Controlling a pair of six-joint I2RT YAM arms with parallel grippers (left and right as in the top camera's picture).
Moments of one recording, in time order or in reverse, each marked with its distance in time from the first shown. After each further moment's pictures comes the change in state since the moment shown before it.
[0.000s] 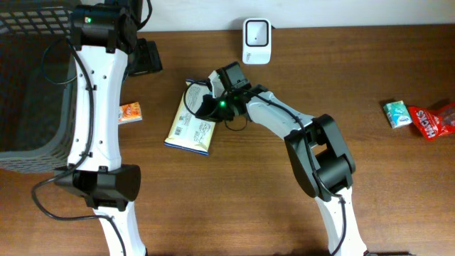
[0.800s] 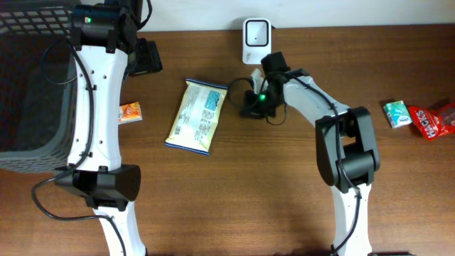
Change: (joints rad) left arm 0.000 0.000 0.000 0.001 0.005 0.000; right arm -0.212 -0.027 0.009 -0.295 -0.010 -0.247
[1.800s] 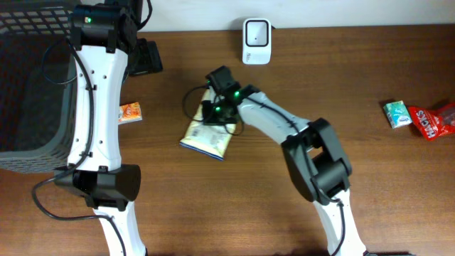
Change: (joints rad) left arm 0.000 0.000 0.000 0.000 0.002 0.000; right arm 0.251 0.017 0.042 0.061 0.336 0.210
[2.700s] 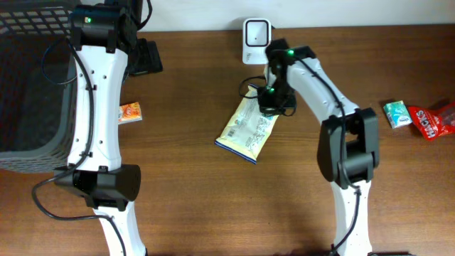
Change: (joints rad) left arm 0.000 0.000 0.000 0.000 0.000 0.000; right arm -0.307 0.021 0.214 -0.589 0.009 -0.345
